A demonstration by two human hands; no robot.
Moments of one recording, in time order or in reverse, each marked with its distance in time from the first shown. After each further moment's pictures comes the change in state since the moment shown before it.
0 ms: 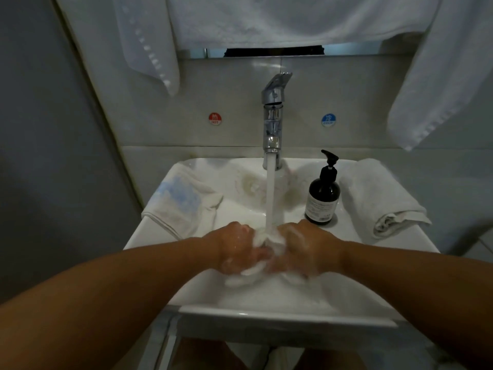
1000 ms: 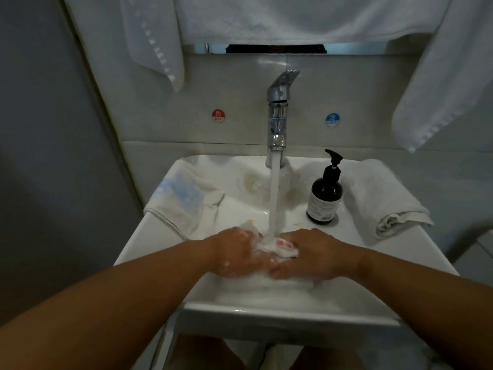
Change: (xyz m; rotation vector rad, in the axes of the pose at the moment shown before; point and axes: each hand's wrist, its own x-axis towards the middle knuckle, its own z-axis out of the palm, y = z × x) left_hand -0.009 -0.010 0.010 -0.168 0.012 0.094; right_hand -0.014 -0.005 0.001 0.154 -0.057 0.096
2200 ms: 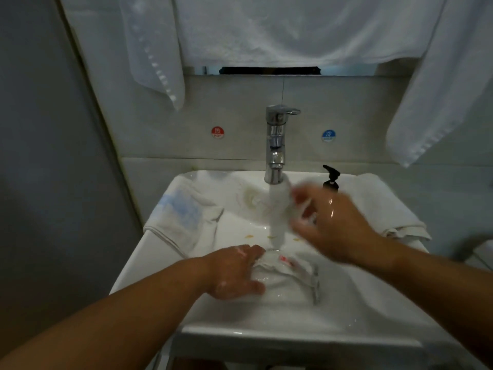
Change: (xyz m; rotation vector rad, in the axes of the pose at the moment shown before) left_hand -0.008 0.001 -0.006 0.027 -0.039 -0.059; right_hand -0.018 -0.028 -0.056 -0.079 0.648 -0.080
